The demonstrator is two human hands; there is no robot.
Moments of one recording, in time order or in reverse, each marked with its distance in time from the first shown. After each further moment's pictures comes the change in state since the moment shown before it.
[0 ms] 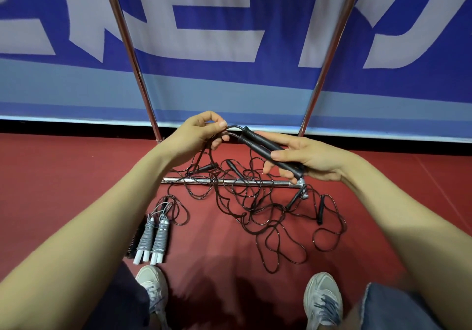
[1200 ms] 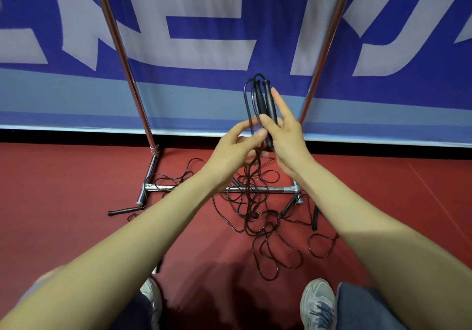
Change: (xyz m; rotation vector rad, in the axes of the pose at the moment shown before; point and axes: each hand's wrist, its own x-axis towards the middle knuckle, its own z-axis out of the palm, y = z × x) left_hand -0.010 0.019 0.091 -0.172 0.084 -0.028; right_hand 0.050 -0.011 0.022 0.148 0.783 -0.491
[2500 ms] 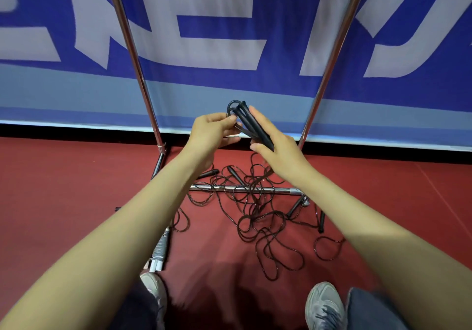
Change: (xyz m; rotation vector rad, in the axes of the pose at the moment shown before) left_hand 0.016 0.019 -0.048 -0.022 0.256 0.014; right_hand -0.015 0.004 0.005 -0.710 -0.310 -0.196
